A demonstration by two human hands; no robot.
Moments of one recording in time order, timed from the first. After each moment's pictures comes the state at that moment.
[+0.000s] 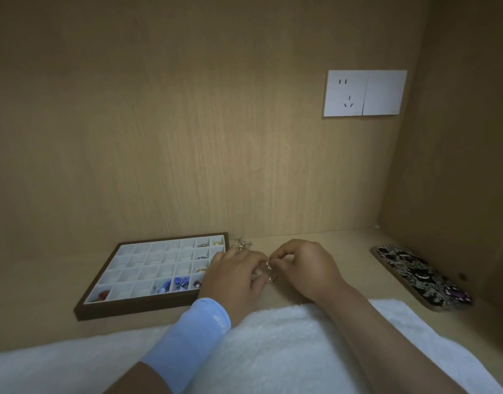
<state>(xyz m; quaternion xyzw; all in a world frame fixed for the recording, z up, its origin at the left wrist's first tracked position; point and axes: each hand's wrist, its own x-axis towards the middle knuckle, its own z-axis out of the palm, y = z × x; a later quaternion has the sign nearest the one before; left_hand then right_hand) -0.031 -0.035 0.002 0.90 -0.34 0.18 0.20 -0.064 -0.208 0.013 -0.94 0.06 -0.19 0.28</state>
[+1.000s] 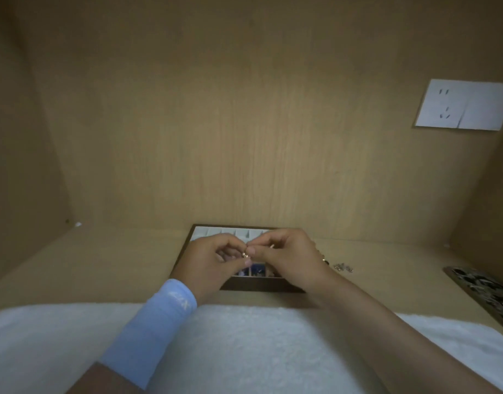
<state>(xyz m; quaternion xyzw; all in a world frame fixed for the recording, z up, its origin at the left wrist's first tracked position) -0.026 0.127 0.031 0.82 -0.22 0.13 0.52 -0.038 -0.054 0.045 -0.80 -0.12 -0.08 0.58</state>
